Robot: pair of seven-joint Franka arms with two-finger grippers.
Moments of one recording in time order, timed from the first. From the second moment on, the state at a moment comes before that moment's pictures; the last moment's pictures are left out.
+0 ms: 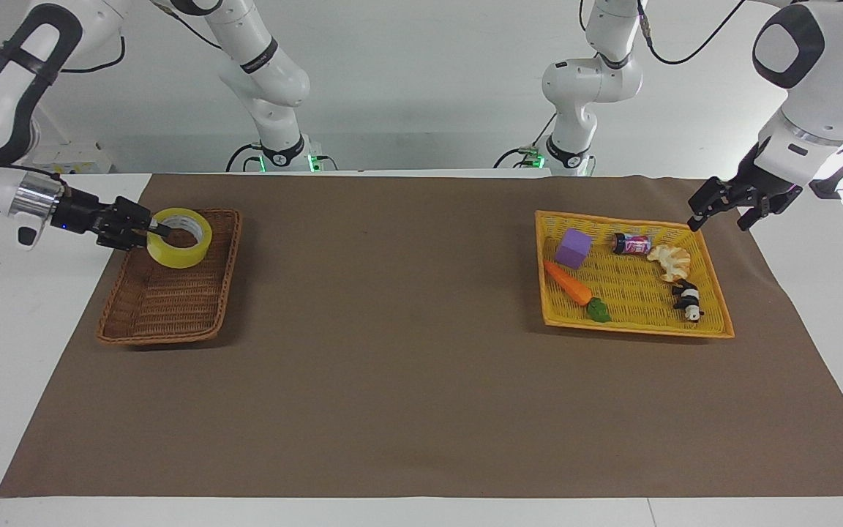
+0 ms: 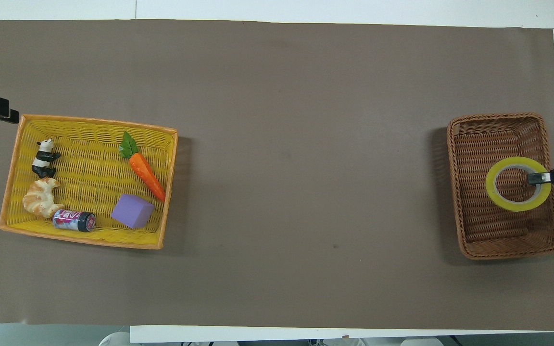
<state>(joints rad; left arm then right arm) -0.04 0.01 0.03 -1.63 -0.07 1.66 0.04 -0.52 0.20 -0.11 -1.88 0.63 1.48 -0.77</state>
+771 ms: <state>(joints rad) -0.04 0.00 0.03 -1.63 0.00 1.60 0.04 -0.51 0.25 -0.10 -2.03 0.61 1.69 -0.88</state>
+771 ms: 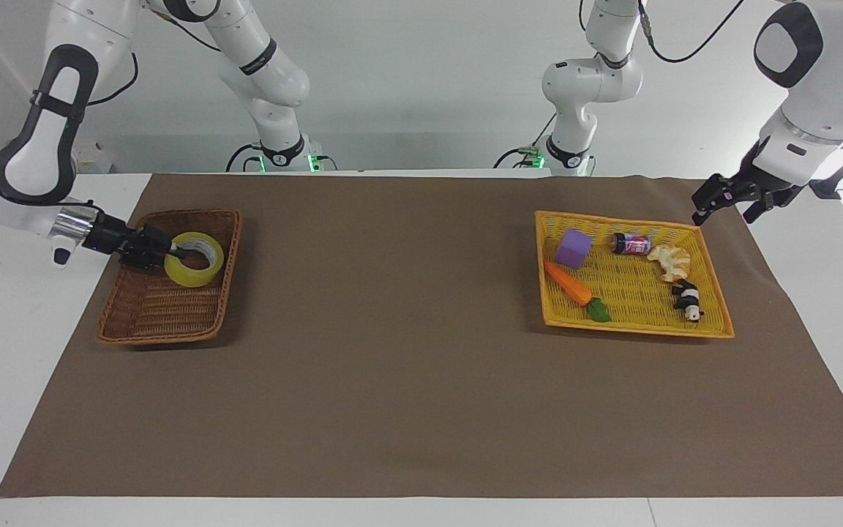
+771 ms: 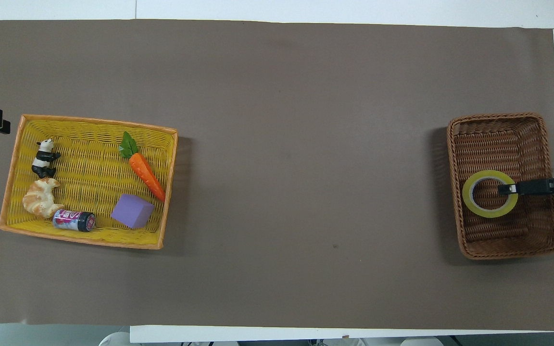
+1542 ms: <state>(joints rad) -0.04 0.00 0.03 -1.63 0.01 1.60 0.04 -0.44 0.18 -0.09 -1.97 0.46 1.70 -0.89</state>
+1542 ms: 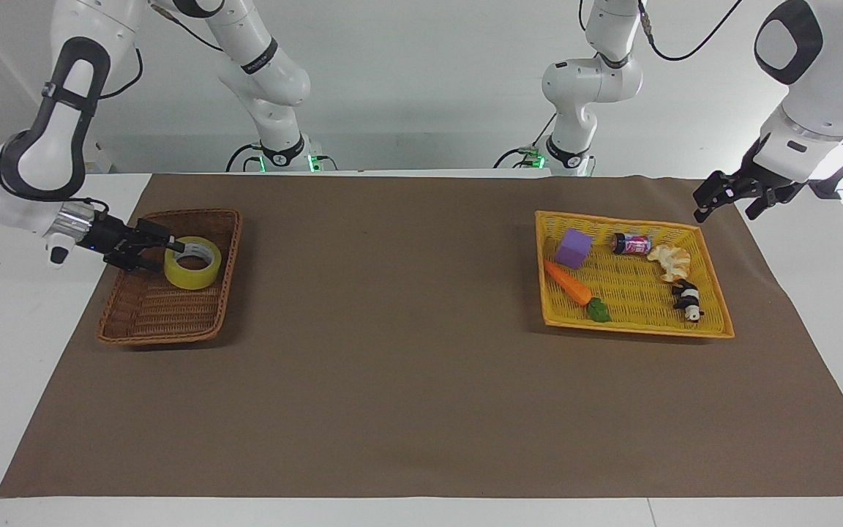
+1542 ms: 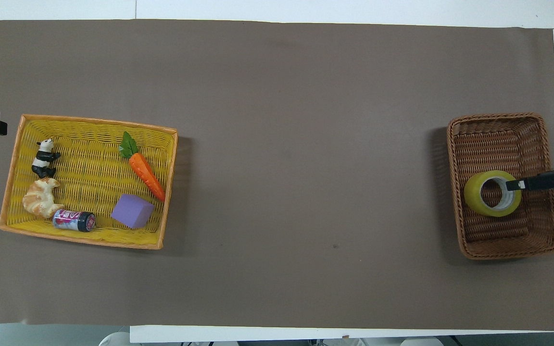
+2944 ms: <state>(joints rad) -0.03 0.00 0.03 -1.63 0.01 1.60 0.04 -0.08 -0.02 -0.10 -1.52 0.01 1.31 -0.16</state>
